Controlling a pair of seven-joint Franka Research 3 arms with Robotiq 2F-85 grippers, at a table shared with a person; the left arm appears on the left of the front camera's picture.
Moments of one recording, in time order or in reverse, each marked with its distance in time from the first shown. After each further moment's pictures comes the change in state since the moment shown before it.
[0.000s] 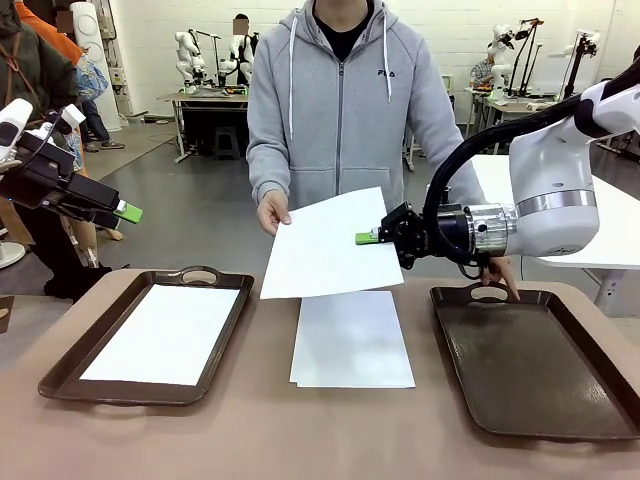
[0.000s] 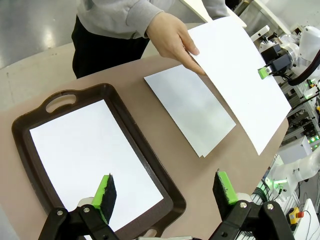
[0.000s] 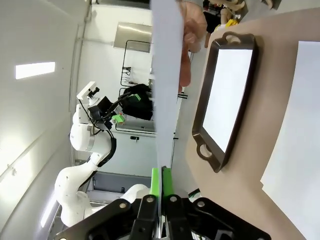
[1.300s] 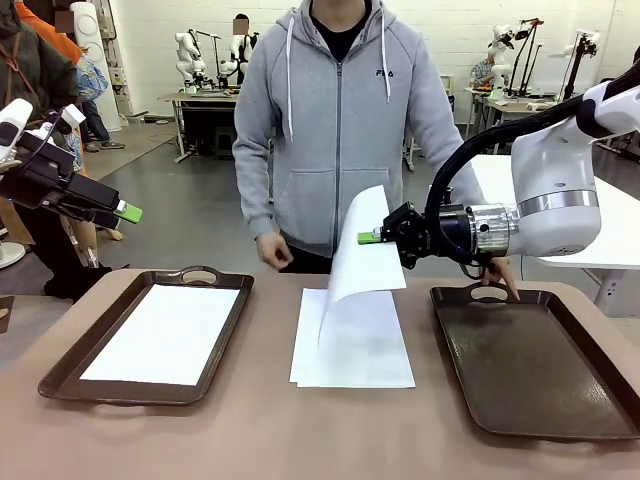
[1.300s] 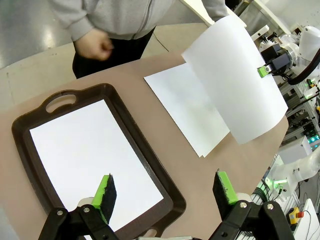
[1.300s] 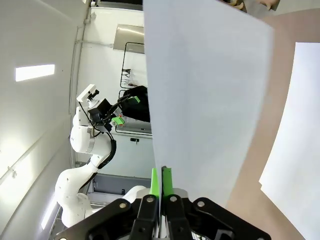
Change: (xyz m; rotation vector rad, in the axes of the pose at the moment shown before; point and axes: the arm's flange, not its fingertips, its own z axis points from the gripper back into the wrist) left arm 0.000 0.000 0.000 0.000 0.000 0.000; right arm 0.001 -0.001 0.003 -0.003 -0.009 -0.006
